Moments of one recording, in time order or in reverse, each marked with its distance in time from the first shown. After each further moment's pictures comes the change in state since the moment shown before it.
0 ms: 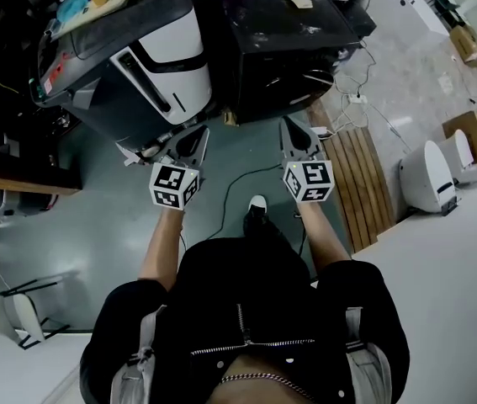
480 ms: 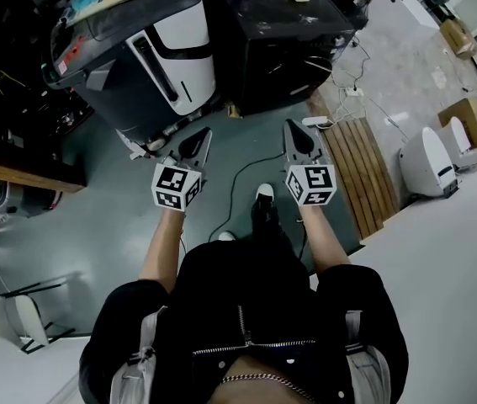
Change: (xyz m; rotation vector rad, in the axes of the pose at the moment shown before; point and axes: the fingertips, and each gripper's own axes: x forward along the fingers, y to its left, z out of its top) left arm -0.108 -0.030 -0.017 0.036 -0.024 -0.052; right arm -0.089 0.085 -0.006 -0.019 -0.033 -0.060
